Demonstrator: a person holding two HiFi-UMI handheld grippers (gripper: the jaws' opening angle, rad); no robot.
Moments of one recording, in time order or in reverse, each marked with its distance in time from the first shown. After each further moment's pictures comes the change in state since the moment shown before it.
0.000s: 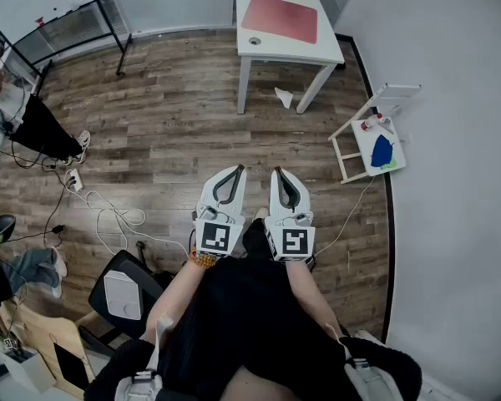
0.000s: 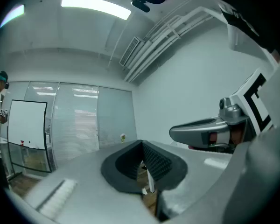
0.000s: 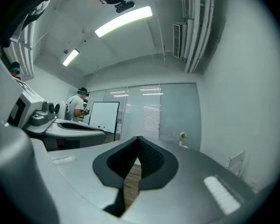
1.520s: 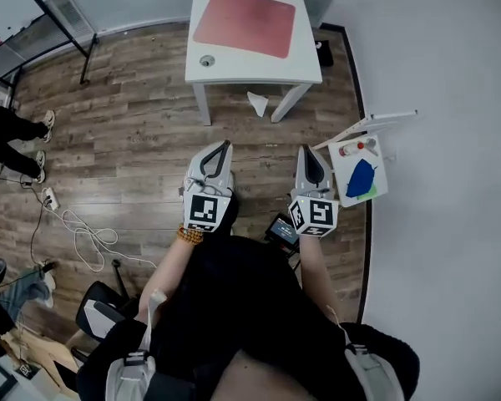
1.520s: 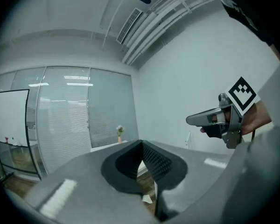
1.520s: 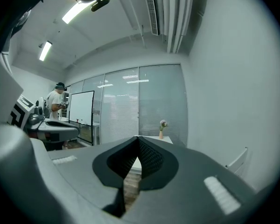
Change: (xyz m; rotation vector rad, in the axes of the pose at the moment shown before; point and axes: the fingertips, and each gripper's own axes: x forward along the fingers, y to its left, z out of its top) left arm 0.394 0.036 -0.078 -0.038 0.119 -0.002; right arm 0.233 -0.380 -0.080 0.089 0.128 -0.105
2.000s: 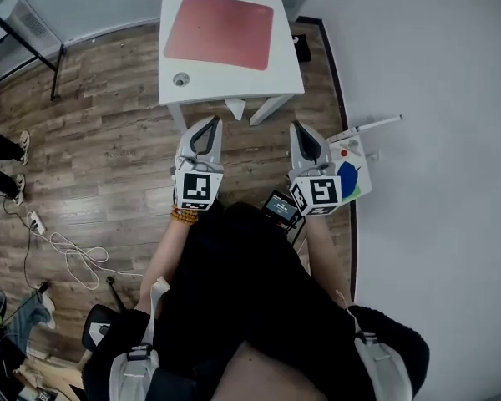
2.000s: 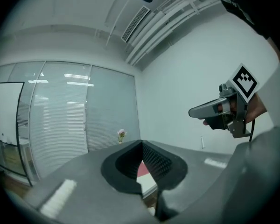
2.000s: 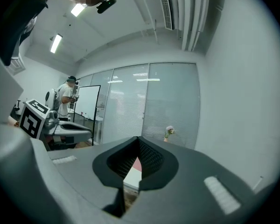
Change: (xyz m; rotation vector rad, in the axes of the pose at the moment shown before) left arm 0.150 0.084 0.010 -0.025 -0.052 -0.008; right arm 0.143 -0.038 0.056 -0.131 0.016 0.096
